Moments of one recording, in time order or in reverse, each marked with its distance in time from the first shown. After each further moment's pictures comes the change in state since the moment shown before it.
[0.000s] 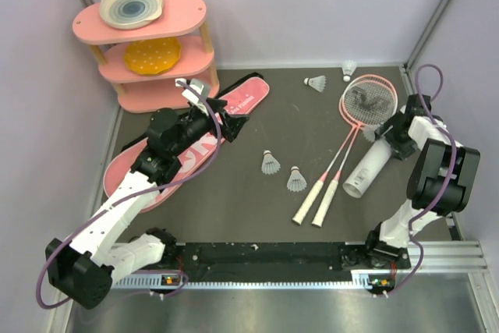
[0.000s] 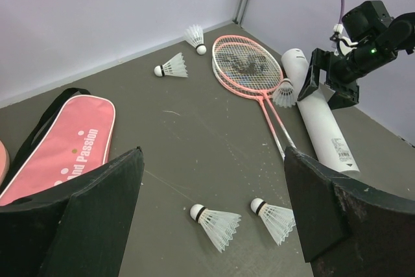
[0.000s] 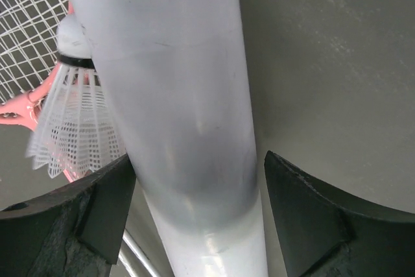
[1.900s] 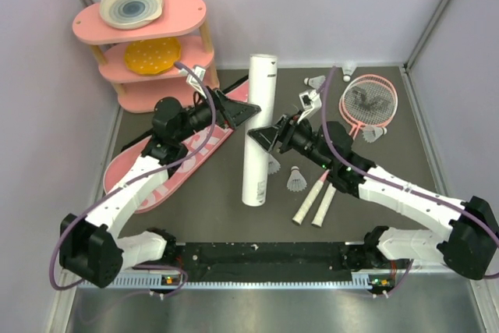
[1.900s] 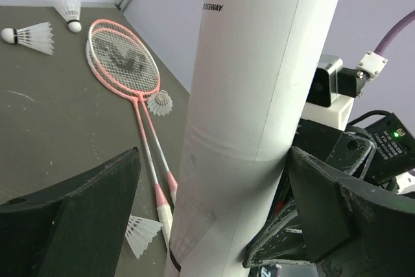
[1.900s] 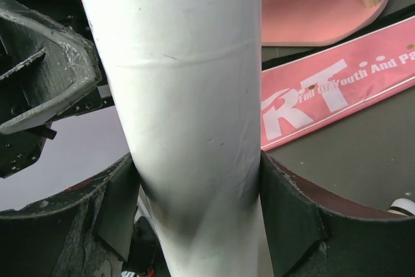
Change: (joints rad) left arm 0.060 0.139 0.024 0.215 0.251 -0.594; right arm 1.150 -0.534 -0.284 0.904 -0.100 0.067
